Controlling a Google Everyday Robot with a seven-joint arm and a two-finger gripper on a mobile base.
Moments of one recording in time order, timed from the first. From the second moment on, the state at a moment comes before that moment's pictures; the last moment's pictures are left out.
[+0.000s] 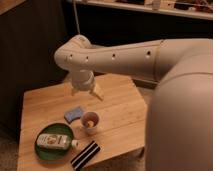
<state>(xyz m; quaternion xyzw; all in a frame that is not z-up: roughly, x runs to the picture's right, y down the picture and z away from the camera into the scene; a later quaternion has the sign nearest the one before) -0.084 0.017 0.686 -0.25 -0.15 -0.58 0.76</state>
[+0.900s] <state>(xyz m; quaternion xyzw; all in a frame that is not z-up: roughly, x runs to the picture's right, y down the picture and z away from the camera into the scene) 0.112 0.000 0.765 -0.34 -0.04 -0.46 0.82</state>
